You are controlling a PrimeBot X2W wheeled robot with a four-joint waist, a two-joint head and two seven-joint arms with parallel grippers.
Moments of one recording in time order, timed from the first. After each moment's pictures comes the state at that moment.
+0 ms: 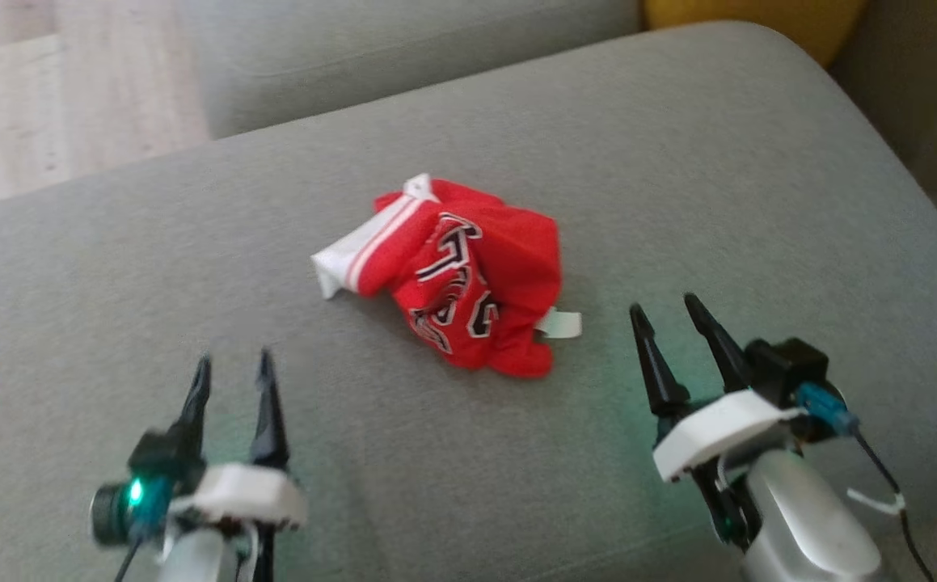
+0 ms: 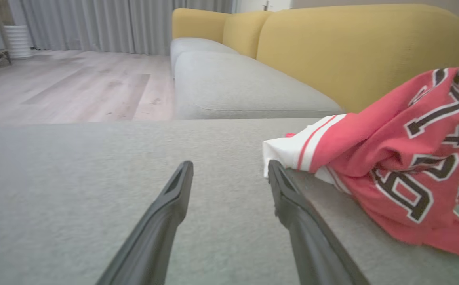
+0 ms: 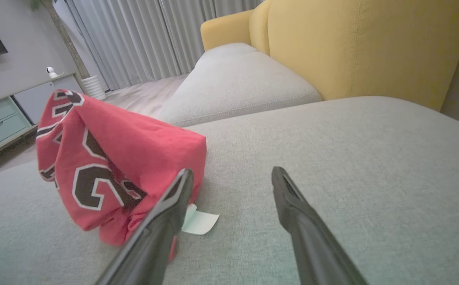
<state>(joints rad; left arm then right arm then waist) -0.21 0.04 -0.12 0.53 -0.23 -0.01 -0.26 -0.30 -0.06 0.28 0.59 0.27 0.13 -0.25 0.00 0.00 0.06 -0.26</state>
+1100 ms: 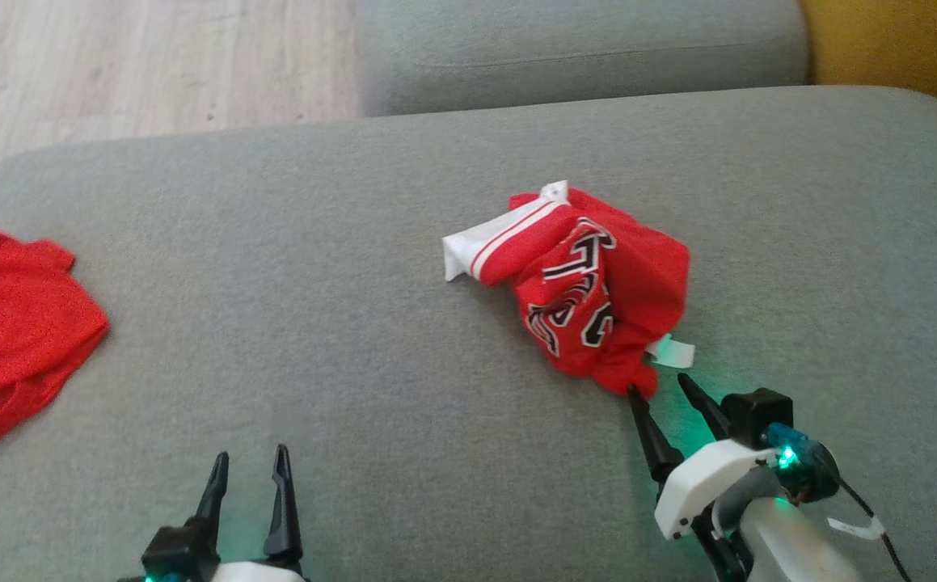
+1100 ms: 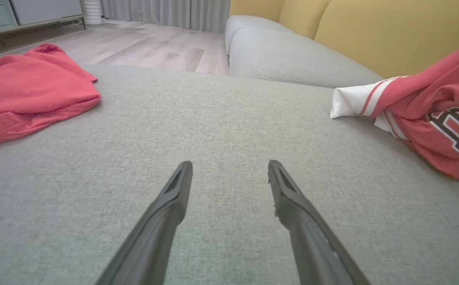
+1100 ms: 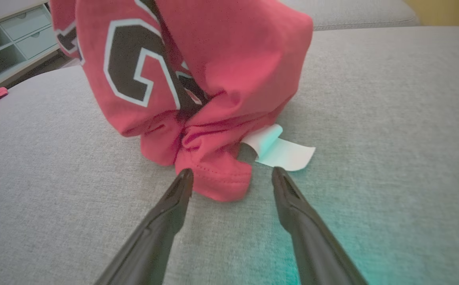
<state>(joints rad) 0.04 0.04 -0.13 0.41 -0.25 0.00 -0.26 -0.30 -0.06 0.31 0.87 0.24 0.13 -0.25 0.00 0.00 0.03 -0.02</state>
